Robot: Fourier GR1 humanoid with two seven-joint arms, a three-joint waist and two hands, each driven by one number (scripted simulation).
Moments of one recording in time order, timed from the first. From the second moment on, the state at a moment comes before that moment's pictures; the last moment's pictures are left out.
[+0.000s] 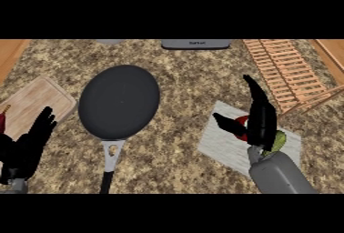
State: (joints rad) left arm 0.02 0.43 0.01 -1.35 0.23 0.07 0.03; right arm -0.31 -0.24 0.40 -1.42 0.67 -0.71 0.53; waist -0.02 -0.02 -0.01
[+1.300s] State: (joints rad) left arm 0.02 0.43 0.03 -1.40 0.23 0.05 0.07; right arm -0.45 -0.36 0.47 -1.58 0.73 0.32 1.09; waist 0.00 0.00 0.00
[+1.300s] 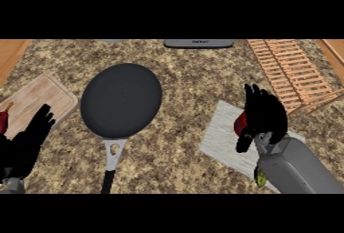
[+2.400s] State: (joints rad) left arm 0.02 0.37 0.08 -1.42 0.16 0.01 0.09; right arm -0.38 -0.31 0.29 -1.42 0.92 0.38 0.92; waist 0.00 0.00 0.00
